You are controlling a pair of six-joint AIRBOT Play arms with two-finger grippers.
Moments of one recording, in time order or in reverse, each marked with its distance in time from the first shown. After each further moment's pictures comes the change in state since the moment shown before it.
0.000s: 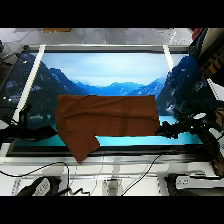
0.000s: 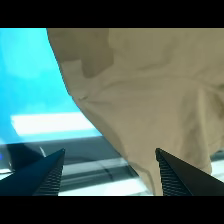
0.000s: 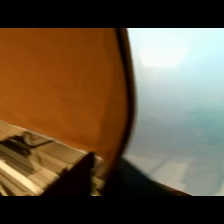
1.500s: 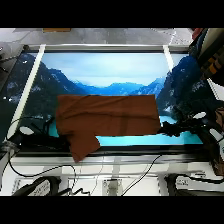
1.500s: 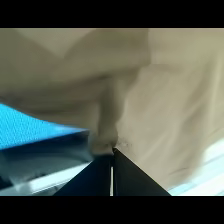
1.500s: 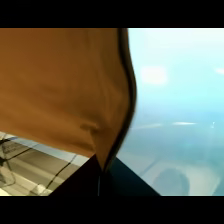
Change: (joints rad) left arm -0.180 -0.140 -0.176 -0.130 0.149 0.049; right arm 0.012 0.094 0.000 0.025 -0.041 -0.058
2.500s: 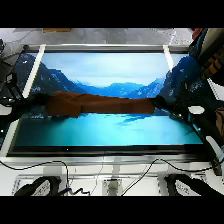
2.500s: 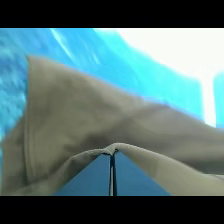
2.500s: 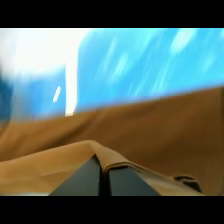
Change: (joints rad) left arm -0.035 0.055 0.354 -0.150 0.573 -0.032; right arm 0.375 0.252 0.000 0.524 -0.737 -0.018
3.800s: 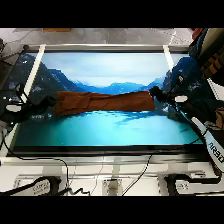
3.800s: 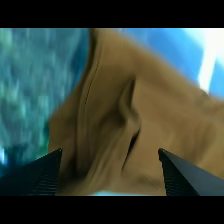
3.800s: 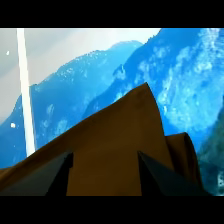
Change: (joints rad) left arm 0.101 -0.246 0.009 -0.078 -0.091 -0.020; right arm 0.000 -0.320 0.234 -0.126 -0.143 0.070
